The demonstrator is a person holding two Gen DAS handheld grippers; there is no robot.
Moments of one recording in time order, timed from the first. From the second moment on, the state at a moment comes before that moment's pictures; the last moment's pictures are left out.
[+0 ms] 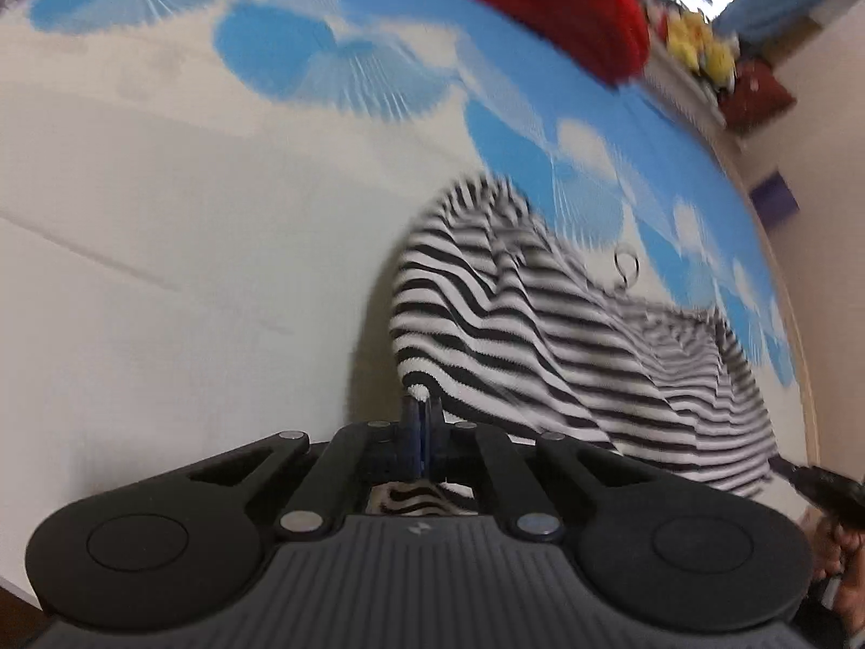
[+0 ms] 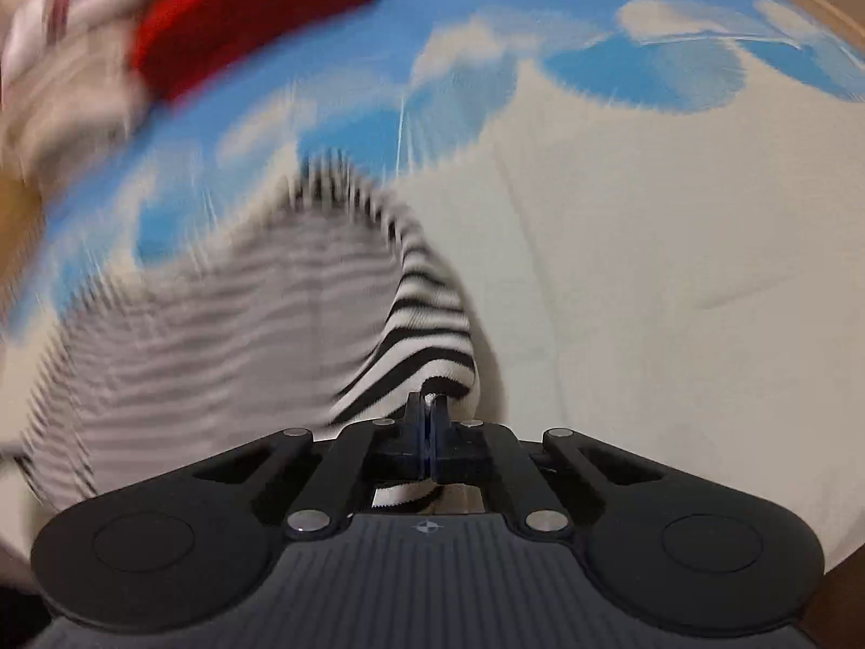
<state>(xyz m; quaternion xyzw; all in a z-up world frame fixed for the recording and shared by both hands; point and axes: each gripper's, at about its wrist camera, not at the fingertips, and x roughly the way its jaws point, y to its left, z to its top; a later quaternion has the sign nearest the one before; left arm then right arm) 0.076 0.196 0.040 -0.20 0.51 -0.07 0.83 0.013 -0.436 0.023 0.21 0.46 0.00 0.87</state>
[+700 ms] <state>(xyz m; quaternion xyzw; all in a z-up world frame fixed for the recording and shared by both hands) 0.078 0.088 0.035 -0.06 0.54 -0.20 0.82 0.021 -0.400 0.028 0.11 0.45 0.02 0.89</state>
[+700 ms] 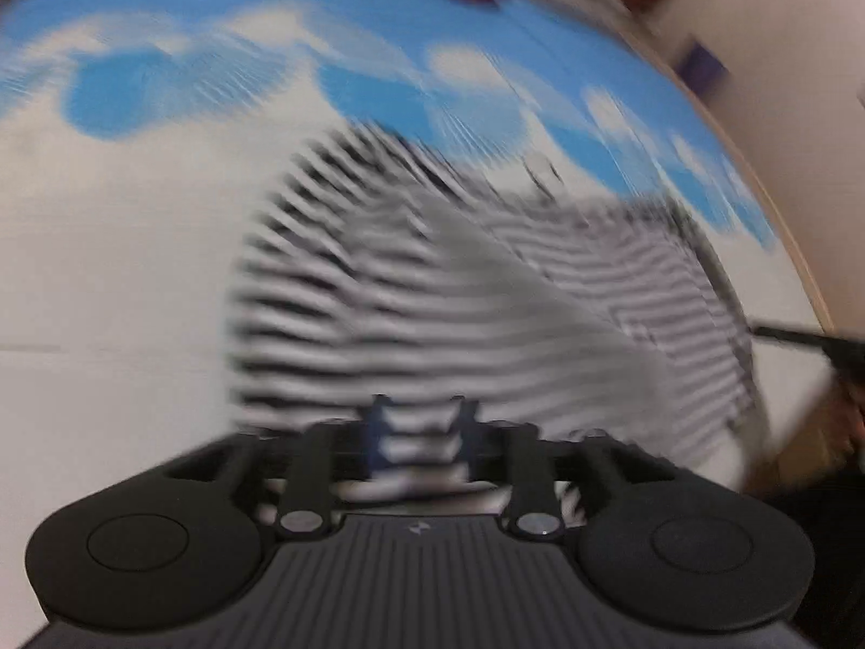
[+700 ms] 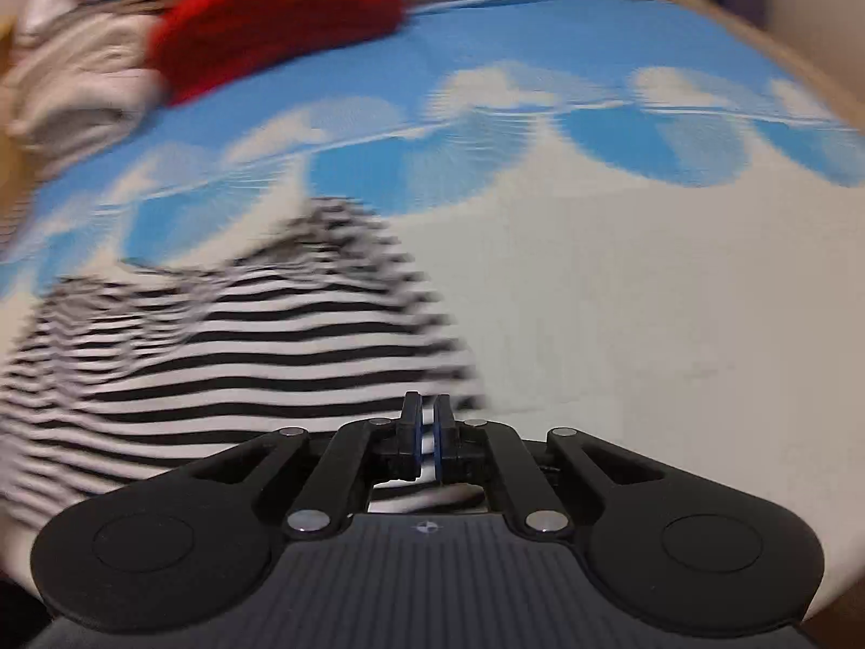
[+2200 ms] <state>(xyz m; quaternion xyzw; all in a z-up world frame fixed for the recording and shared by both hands) 0.244 0.081 -0.012 -0.11 0.46 -0.02 0.88 0.181 -0.350 -0.021 0.09 0.45 -0.08 0.89</state>
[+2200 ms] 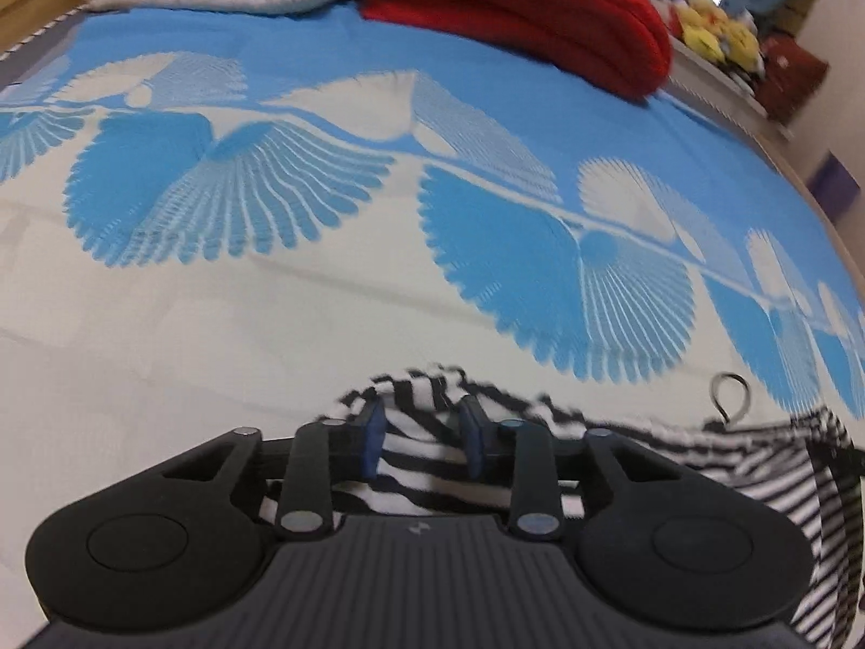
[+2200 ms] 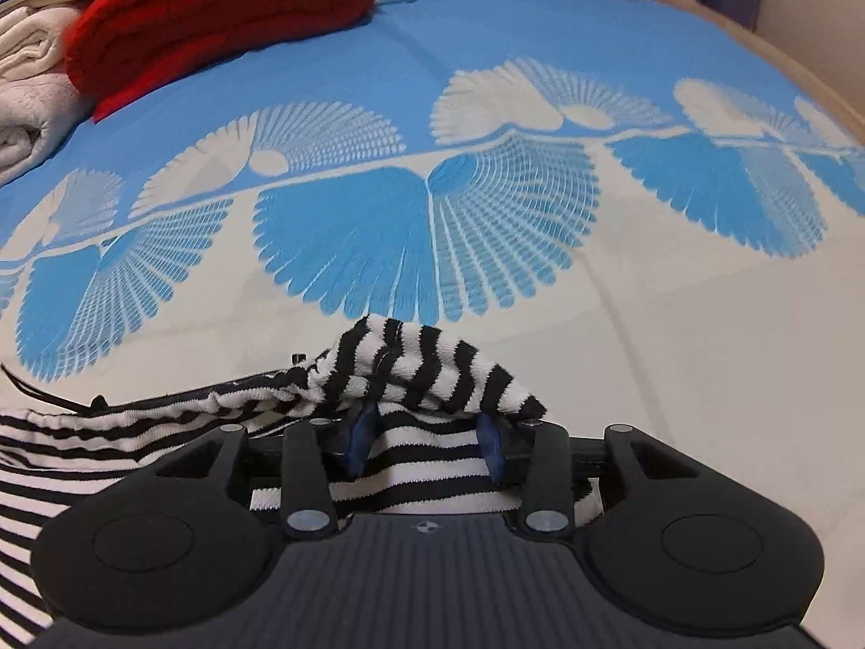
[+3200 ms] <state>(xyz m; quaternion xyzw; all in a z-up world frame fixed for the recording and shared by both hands) 0.084 0.103 0.012 0.05 0.53 -0.16 0.83 0.025 -0.376 -0.008 -0.06 0.54 -0.01 0.84</state>
